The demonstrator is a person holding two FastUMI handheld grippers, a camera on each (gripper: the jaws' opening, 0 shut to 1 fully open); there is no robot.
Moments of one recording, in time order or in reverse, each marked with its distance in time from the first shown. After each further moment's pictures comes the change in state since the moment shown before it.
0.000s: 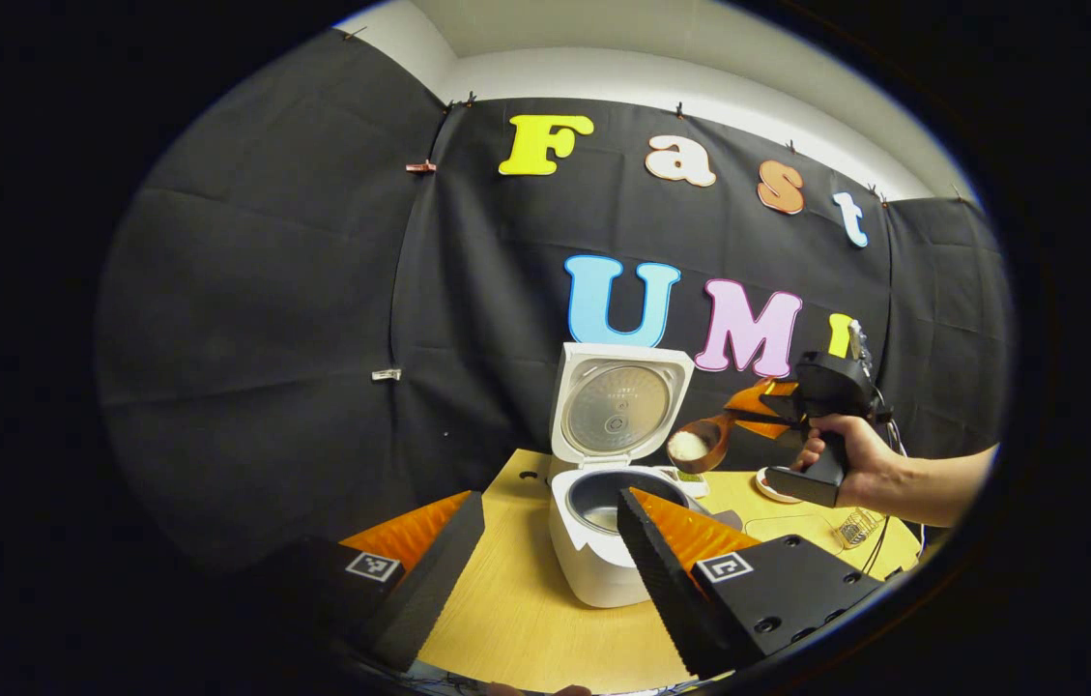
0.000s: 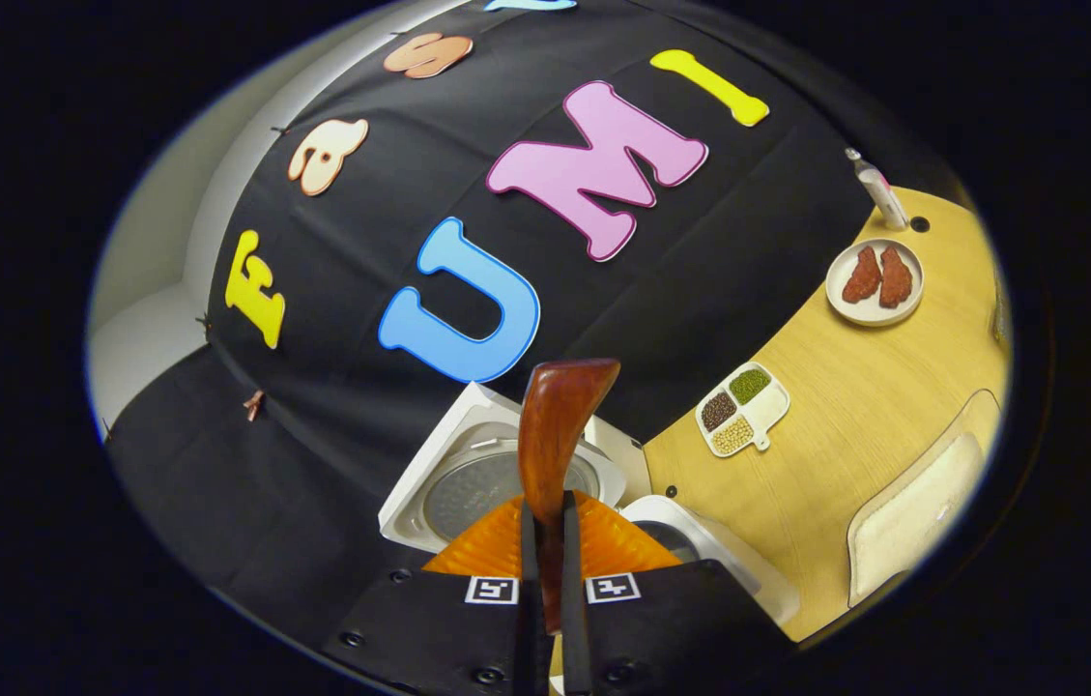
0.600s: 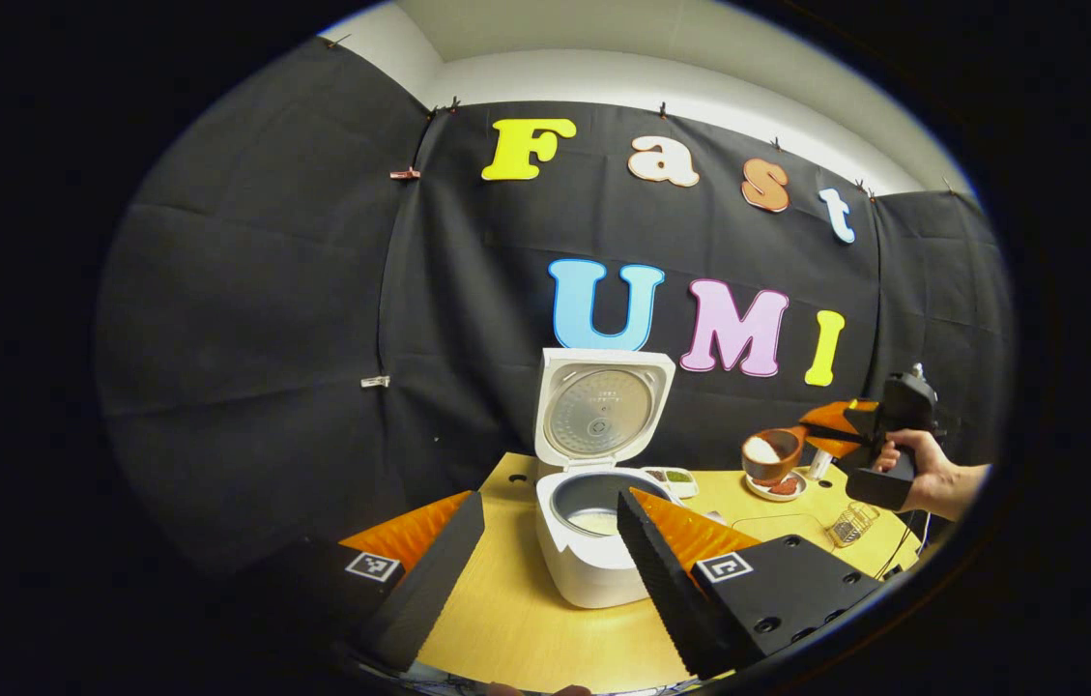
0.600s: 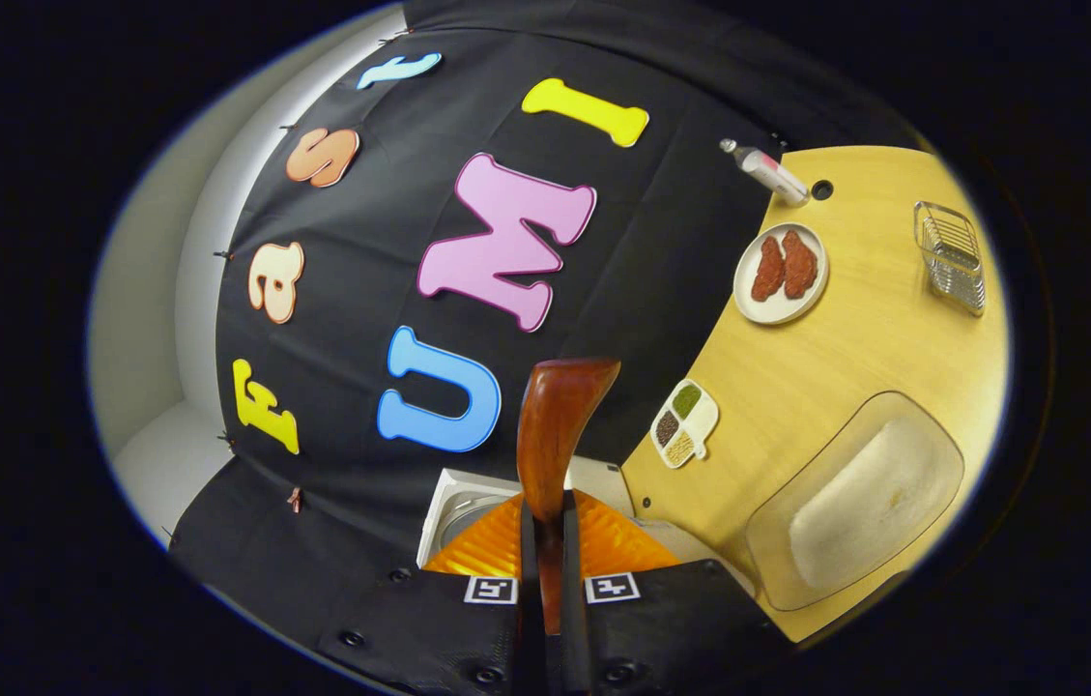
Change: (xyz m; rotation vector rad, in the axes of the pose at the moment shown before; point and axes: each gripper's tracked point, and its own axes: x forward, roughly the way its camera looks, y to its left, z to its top) left arm -0.003 -0.024 0.012 0.033 -0.004 -0.021; right arm -0.107 -0.079 0.073 0.326 -0.080 0.020
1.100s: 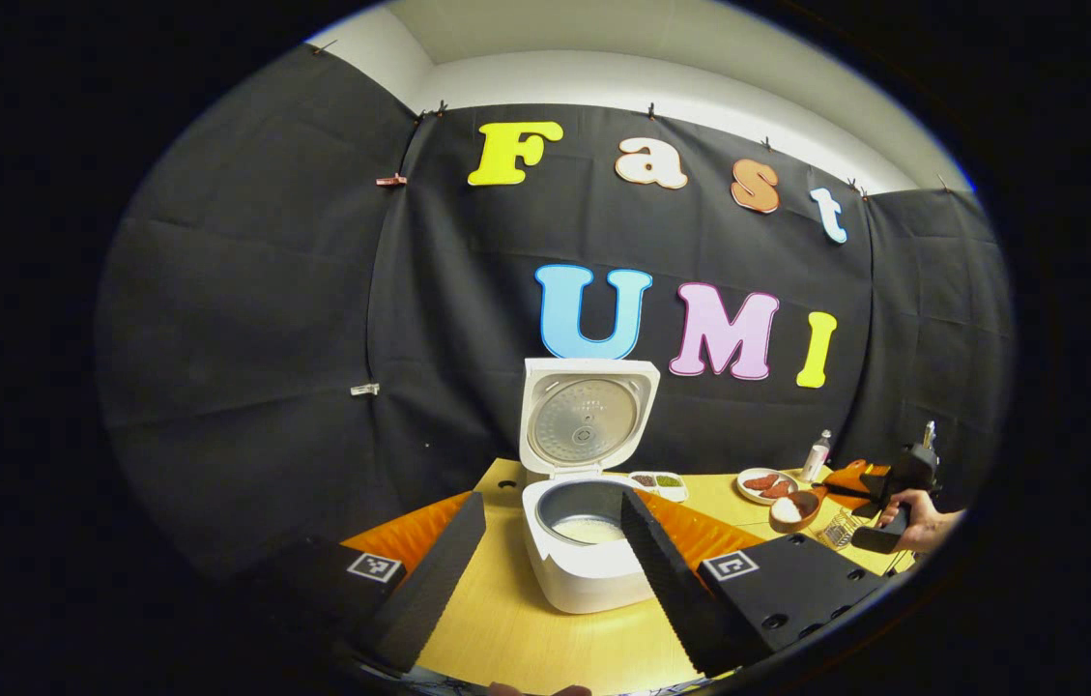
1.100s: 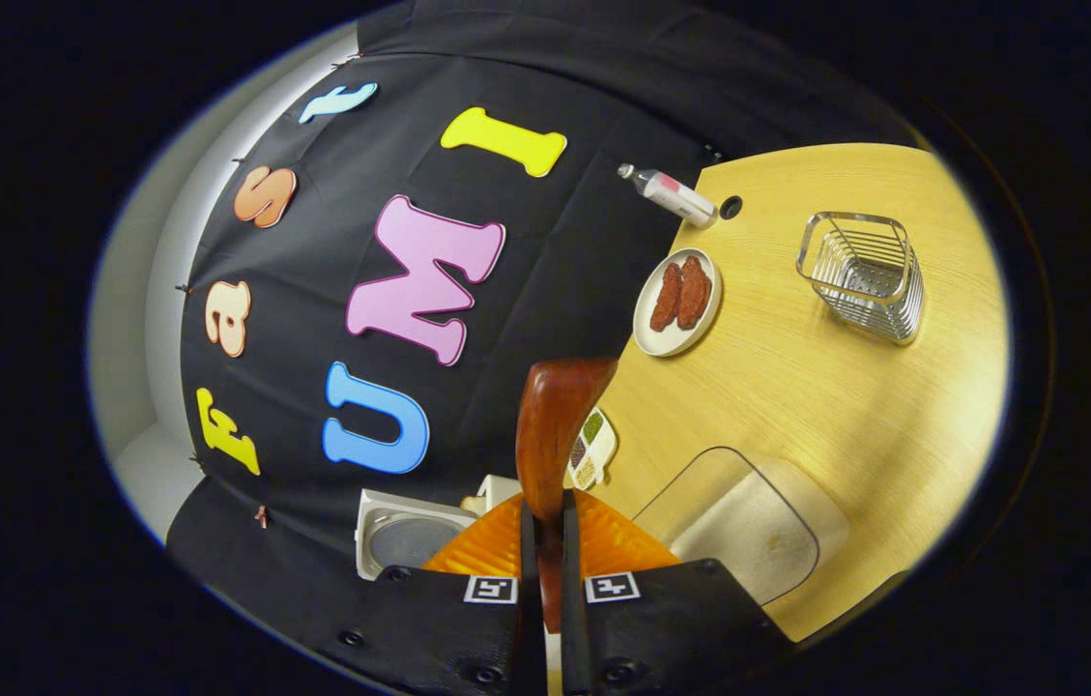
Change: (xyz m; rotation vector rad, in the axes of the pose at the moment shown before) left arm 0.002 -0.025 0.012 -0.003 -0.001 -0.022; right arm -0.061 -0.120 0.068 0.052 -0.074 -0.108
